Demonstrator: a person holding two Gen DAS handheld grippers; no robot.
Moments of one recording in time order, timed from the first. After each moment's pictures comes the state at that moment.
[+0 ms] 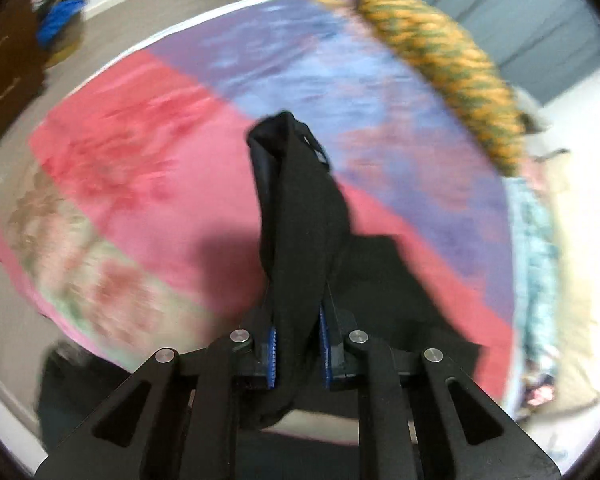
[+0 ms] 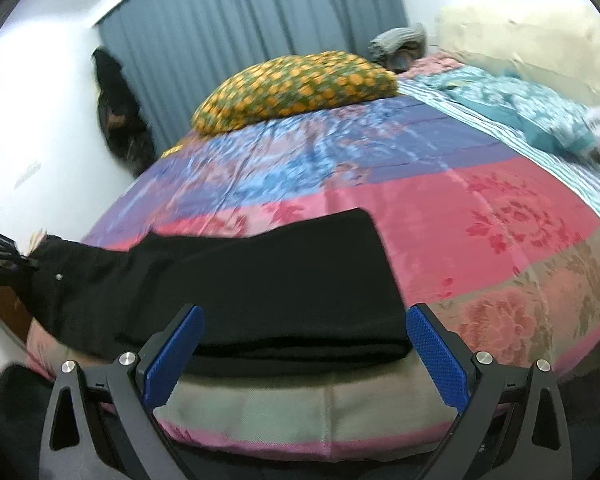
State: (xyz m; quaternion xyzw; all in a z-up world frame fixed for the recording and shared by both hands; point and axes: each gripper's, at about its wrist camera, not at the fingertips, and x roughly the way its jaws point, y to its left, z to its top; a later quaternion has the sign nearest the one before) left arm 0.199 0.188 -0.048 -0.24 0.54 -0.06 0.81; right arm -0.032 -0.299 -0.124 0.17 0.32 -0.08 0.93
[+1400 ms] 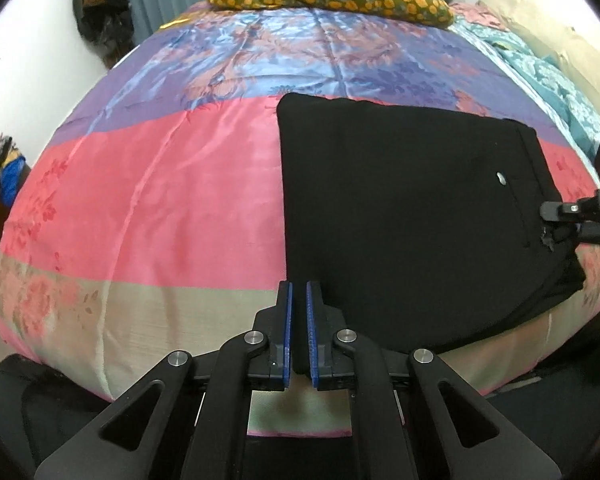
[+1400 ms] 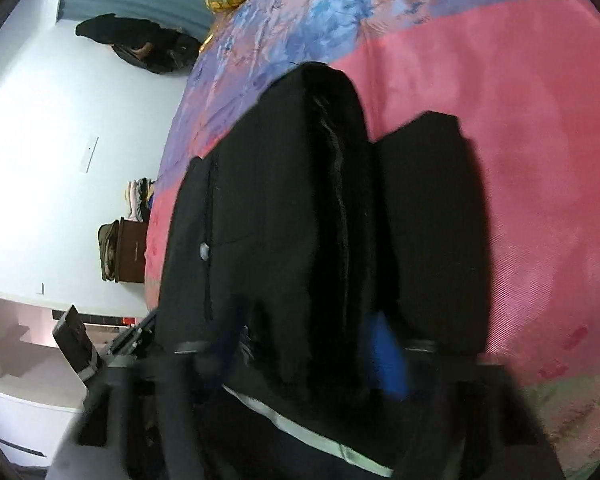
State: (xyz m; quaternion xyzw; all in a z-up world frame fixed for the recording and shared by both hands) left arm 0.101 -0.032 -0.151 0.07 0.50 -0.10 0.86; right arm 0.137 -0.397 -0.205 0.35 0.56 0.18 0.73
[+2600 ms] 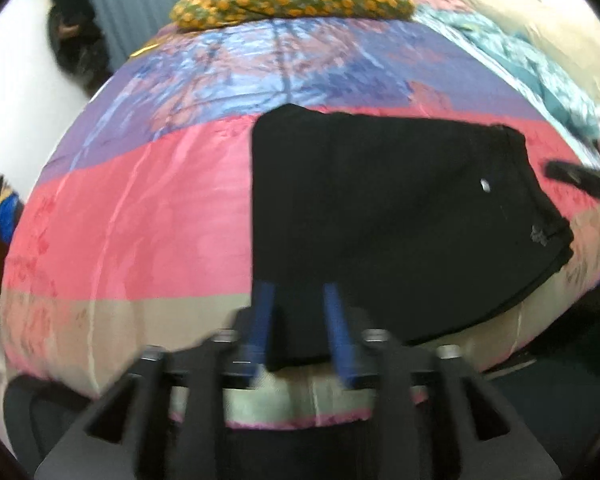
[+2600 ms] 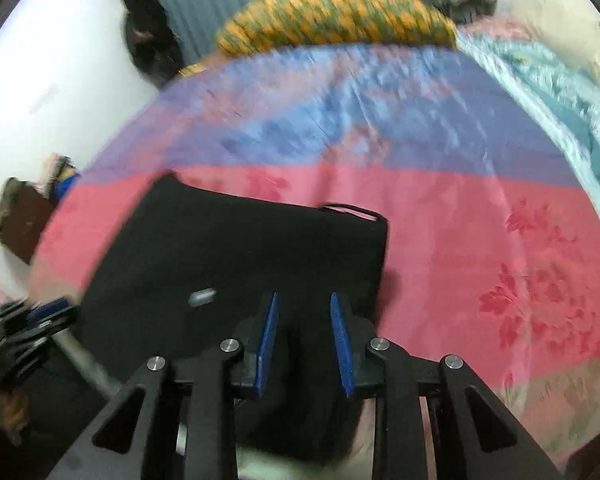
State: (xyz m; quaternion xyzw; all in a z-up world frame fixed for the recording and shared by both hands) left arm 0.074 -0.079 -0.129 0.11 0.48 -0.13 0.86; right arm 0.063 -0.386 -0.122 0.09 0.46 0.04 0.88
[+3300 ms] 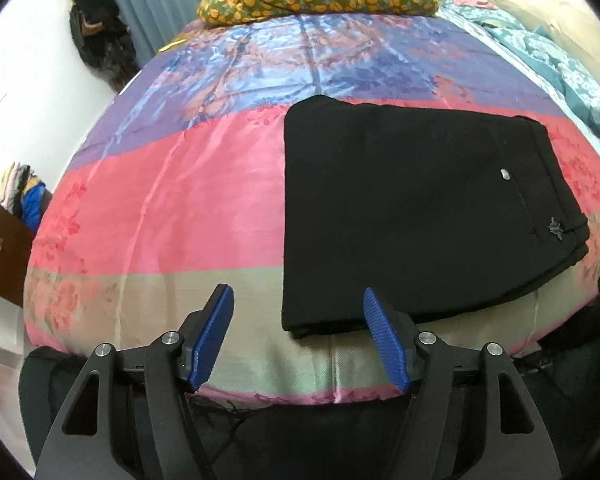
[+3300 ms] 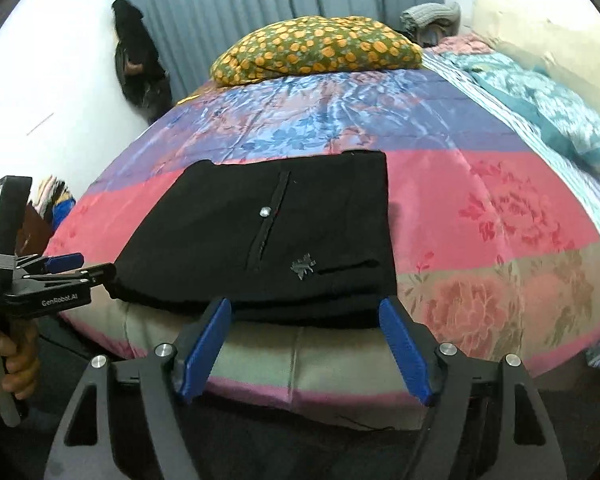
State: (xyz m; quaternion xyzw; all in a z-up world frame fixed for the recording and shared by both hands) left arm 0.061 -0.074 -0.129 0.13 0.48 -0.08 0.86; right arm -0.041 -0.318 -0.122 0.12 0.41 -0.02 0.90
